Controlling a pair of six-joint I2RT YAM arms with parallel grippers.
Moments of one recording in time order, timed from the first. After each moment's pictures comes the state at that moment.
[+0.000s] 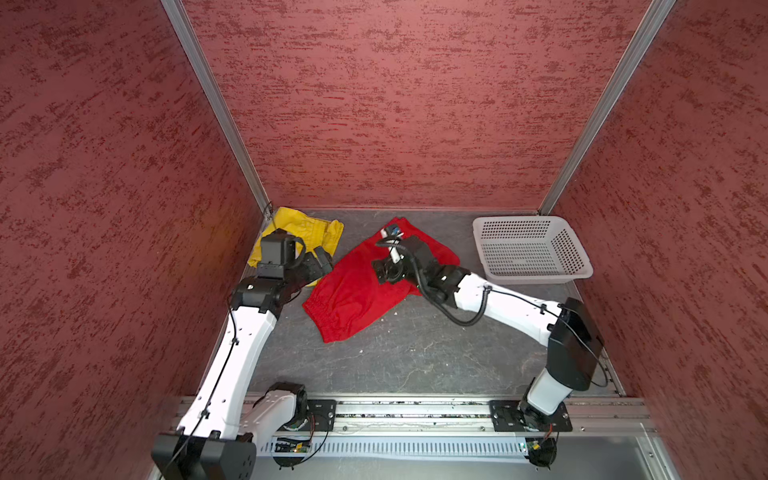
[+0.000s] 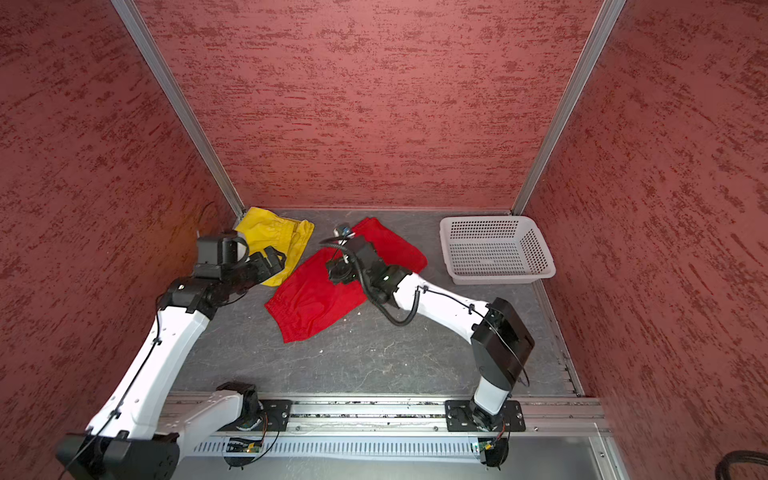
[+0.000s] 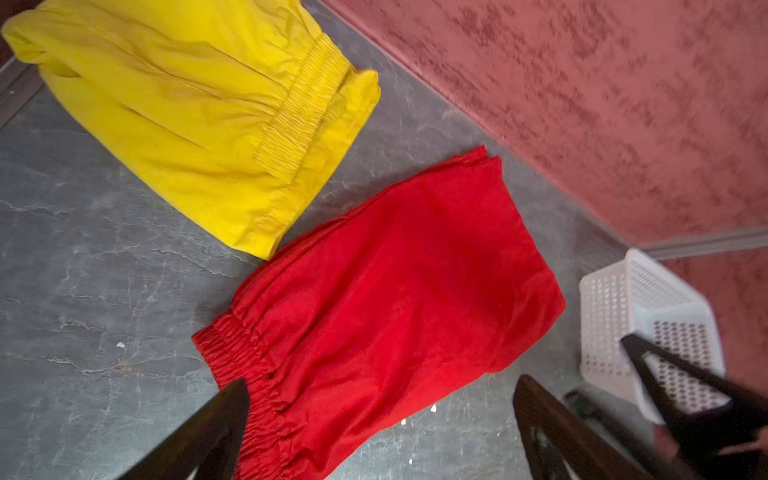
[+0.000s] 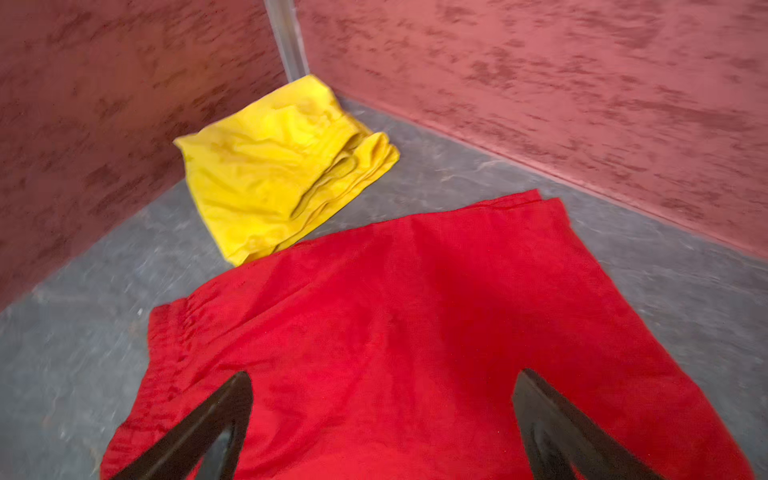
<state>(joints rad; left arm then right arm) -0.01 1.00 1.06 -0.77 0.12 -0.62 0.93 1.72 1.34 -0.13 0.25 0.16</state>
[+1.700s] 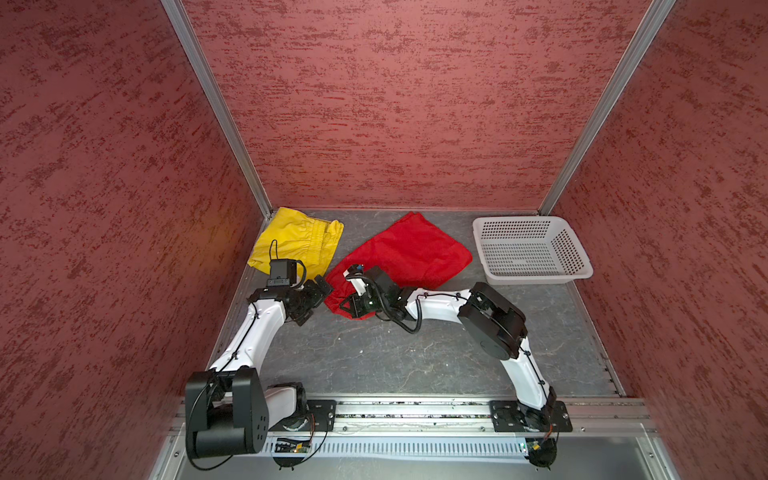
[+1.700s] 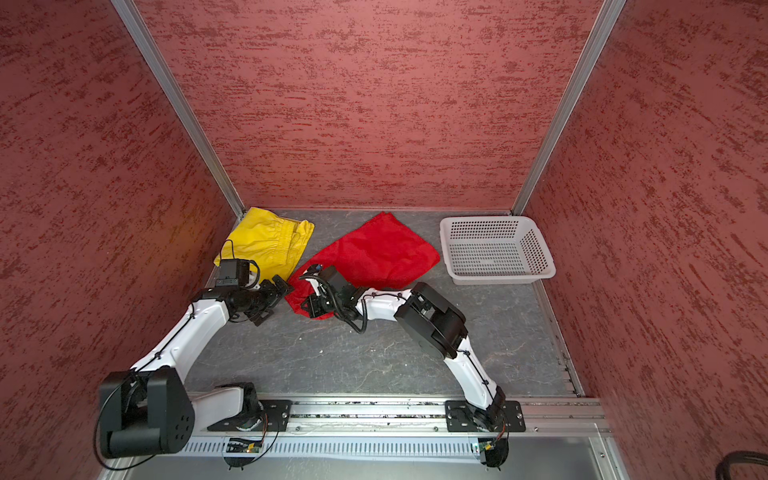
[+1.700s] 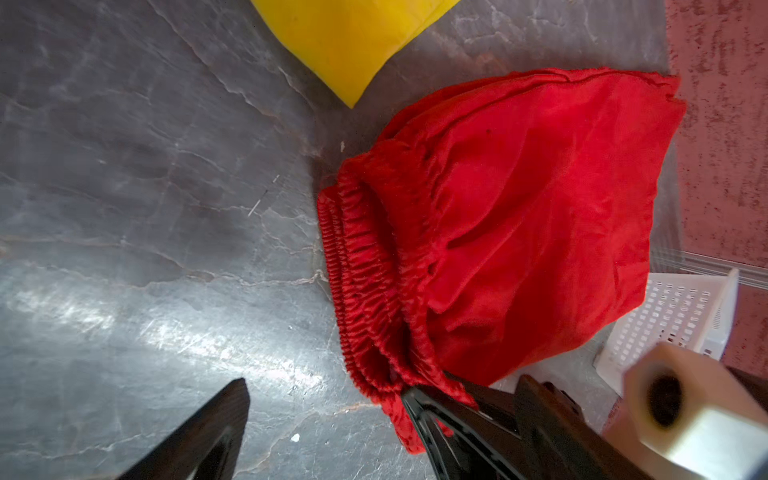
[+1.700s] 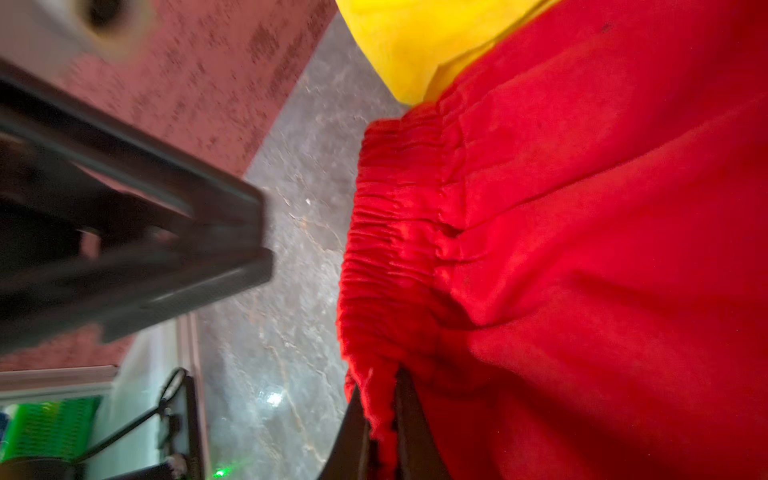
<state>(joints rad) 0.06 1.23 0.76 -0.62 0.32 -0.75 0.95 2.17 1.41 0.21 -0.38 0.63</state>
